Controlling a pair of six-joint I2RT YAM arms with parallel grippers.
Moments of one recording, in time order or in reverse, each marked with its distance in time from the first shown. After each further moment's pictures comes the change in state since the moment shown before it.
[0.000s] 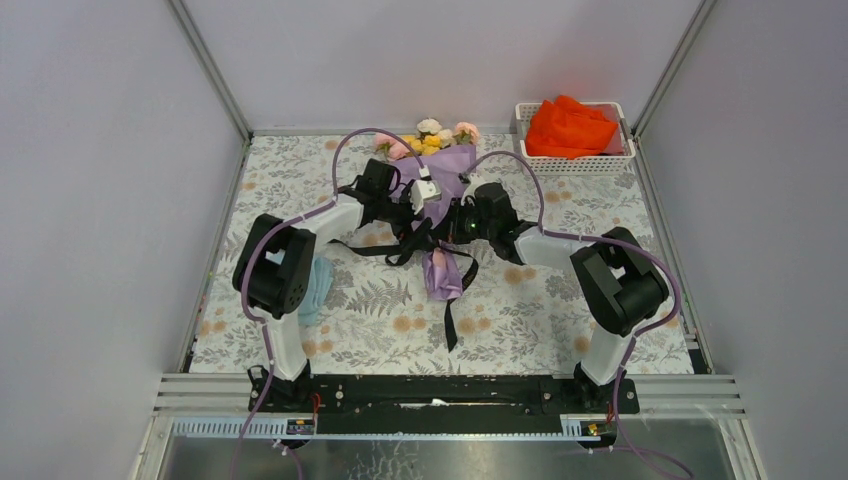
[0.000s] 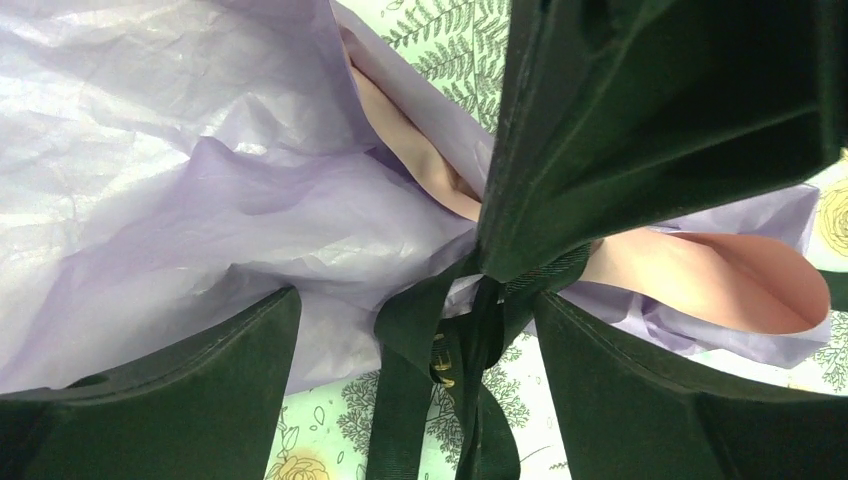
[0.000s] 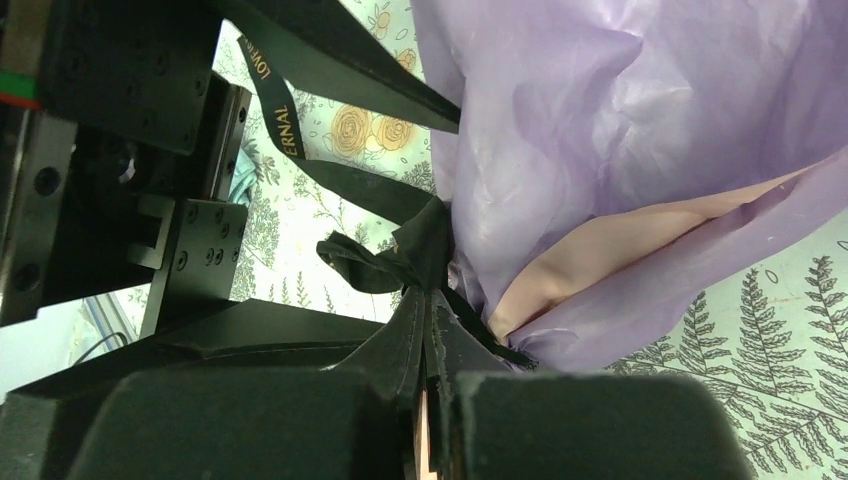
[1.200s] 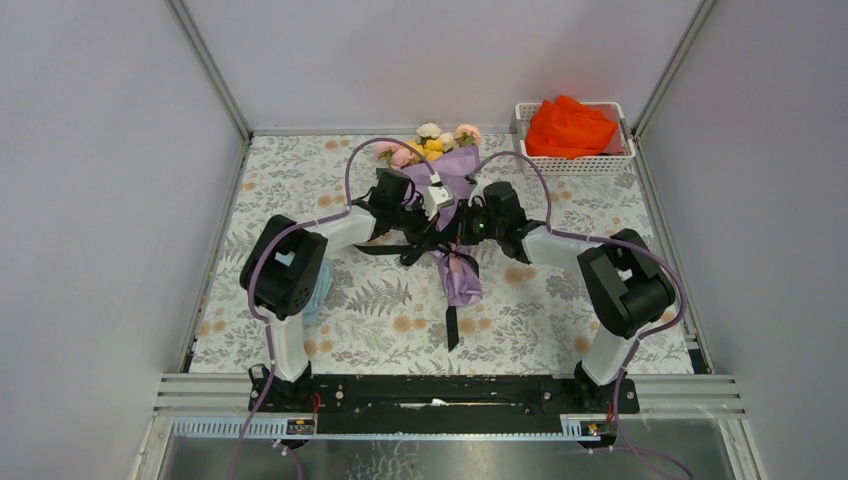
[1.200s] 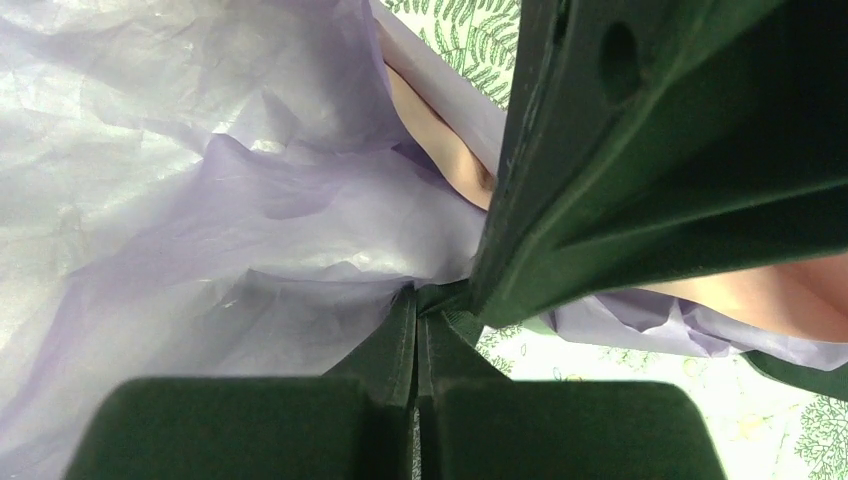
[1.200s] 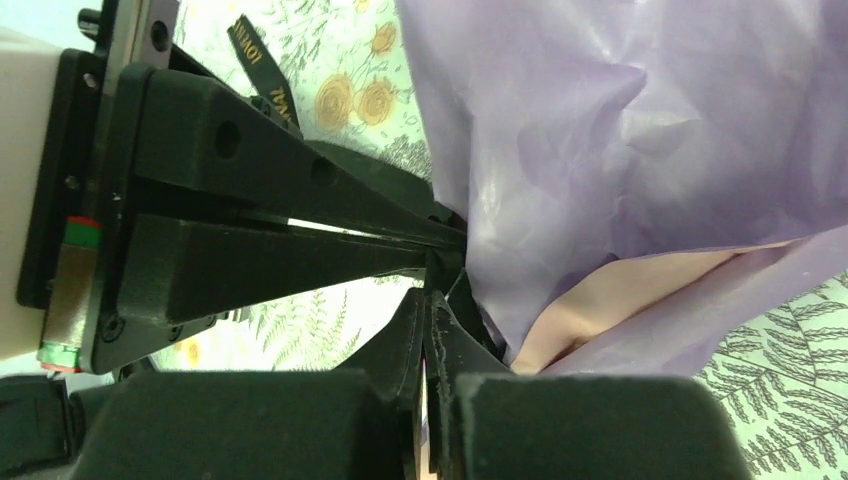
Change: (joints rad) left arm -0.068 0.021 -0.063 0.178 -0.086 -0.171; right arm -0.045 -0.030 -0.031 -0.037 -0.036 -0.015
